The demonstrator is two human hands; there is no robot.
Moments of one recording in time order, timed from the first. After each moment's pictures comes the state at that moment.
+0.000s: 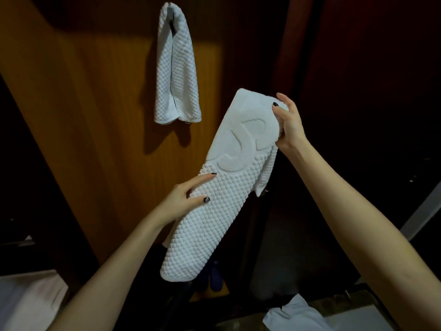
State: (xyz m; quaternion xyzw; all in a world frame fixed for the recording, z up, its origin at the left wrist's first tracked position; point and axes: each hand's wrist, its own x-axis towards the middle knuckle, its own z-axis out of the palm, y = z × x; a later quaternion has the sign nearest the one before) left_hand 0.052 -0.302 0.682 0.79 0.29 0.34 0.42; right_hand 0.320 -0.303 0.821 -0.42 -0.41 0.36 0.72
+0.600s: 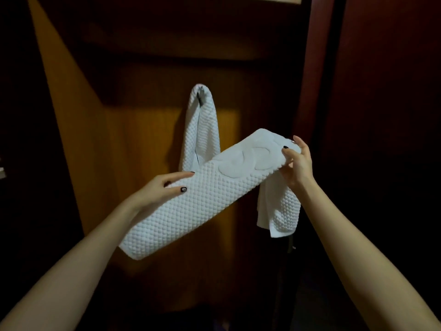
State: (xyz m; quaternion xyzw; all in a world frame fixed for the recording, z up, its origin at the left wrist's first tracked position) left_hand -0.053 -0.209 0.810 0.78 0.34 0.35 0.38; right_hand 0.284 -0.261 0.854 -0.36 -0.35 0.34 0.80
